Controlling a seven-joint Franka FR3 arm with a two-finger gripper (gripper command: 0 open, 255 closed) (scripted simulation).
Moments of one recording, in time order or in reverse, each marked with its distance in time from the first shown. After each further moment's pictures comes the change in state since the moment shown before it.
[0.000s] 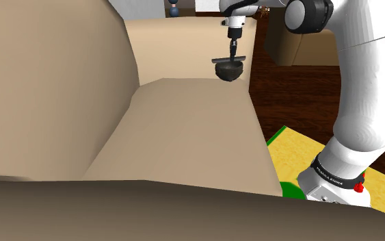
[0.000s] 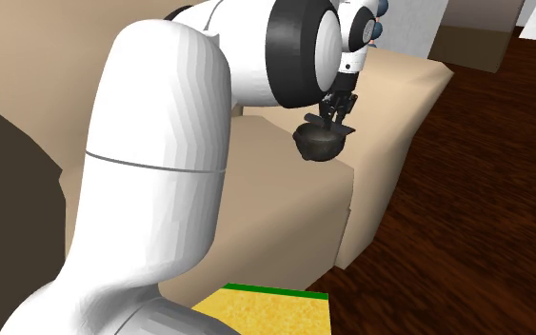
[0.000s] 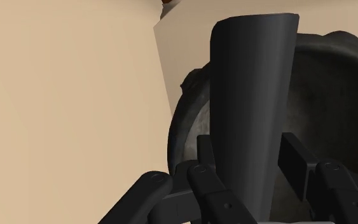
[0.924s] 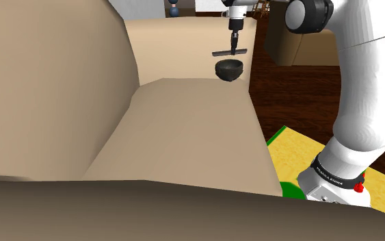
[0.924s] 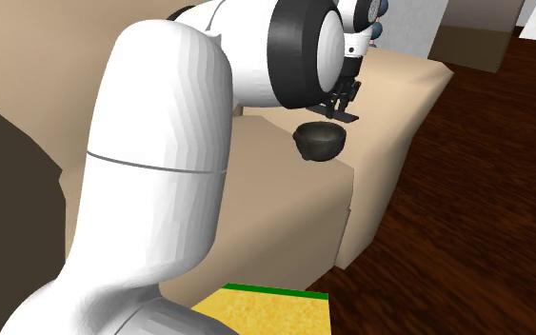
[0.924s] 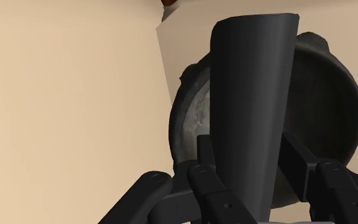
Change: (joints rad) arm -0.010 0.000 -0.002 0.102 -0.002 -0.101 0.006
